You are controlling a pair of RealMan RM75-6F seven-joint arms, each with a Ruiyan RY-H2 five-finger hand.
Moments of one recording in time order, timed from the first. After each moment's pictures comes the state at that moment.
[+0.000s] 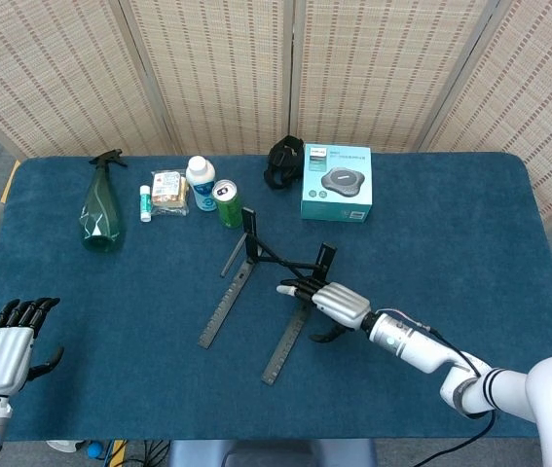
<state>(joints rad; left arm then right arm) -0.13 -1.17 -0.04 -1.69 1.43 1.44 0.23 0.85 -1.54 -0.12 -1.15 -1.71 0.99 0.70</state>
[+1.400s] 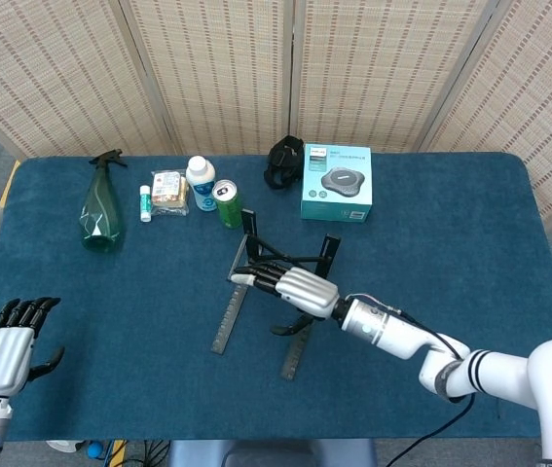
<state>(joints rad) -0.12 -1.16 -0.04 -1.72 1.44 1.46 0.25 0.98 -1.48 0.02 -1.30 -1.75 1.03 0.75</state>
